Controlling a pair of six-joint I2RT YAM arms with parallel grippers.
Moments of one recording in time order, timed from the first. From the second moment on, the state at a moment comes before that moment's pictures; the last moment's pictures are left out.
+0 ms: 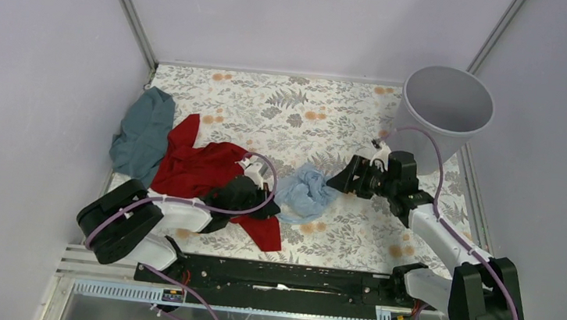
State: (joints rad) left arm -0.80 1.42 0.36 0.47 0.10 -0.75; right arm 0.27 1.13 0.50 0.00 -0.60 0.58
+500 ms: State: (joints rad) left arm -0.80 1.38 0.27 0.67 0.09 -0.75; right arm 0.37 1.22 0.70 -0.19 -0.47 0.44
